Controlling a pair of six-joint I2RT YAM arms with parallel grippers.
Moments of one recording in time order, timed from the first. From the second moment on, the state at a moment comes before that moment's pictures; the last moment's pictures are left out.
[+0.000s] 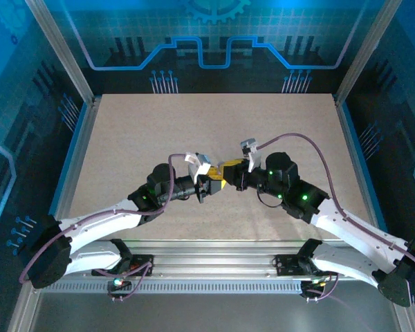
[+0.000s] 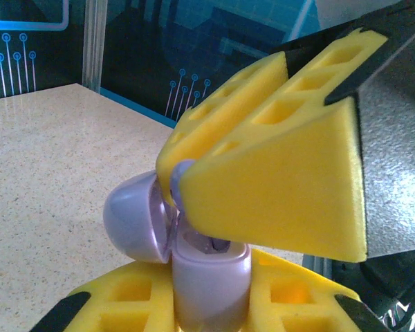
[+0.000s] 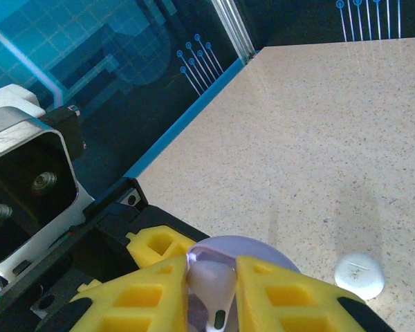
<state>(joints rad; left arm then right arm) -0.78 1.16 0.59 0.49 0.35 -0.26 0.78 0.96 0.80 -0.11 -0.16 0.47</state>
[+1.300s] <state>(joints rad) -0.78 1.15 0.59 0.49 0.37 -0.24 0.76 0.87 0.89 -0.28 -0.18 0.47</state>
